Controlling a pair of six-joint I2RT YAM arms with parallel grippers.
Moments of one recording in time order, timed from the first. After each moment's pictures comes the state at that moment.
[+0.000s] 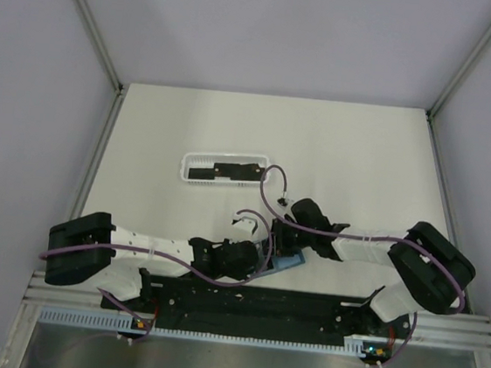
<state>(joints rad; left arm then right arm) -1.29 1.37 0.57 -0.16 -0.35 -0.97 0.80 1.51 0.51 0.19 -0.43 0.75</state>
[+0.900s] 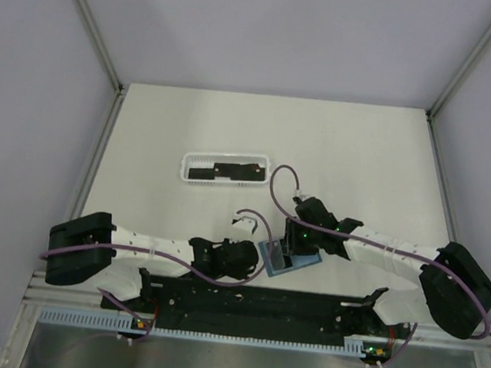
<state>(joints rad) -1.29 1.37 0.57 -0.16 -0.36 -0.97 0.81 1.33 0.60 -0.28 -0.09 0.64</state>
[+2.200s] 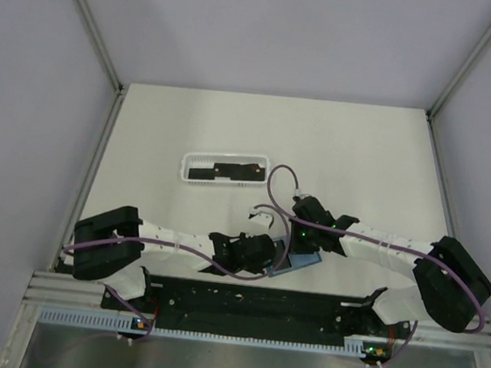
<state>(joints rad) -1.27 1.53 0.70 -0.11 -0.36 -0.91 0.81 1.36 0.63 -0.33 0.00 0.64</state>
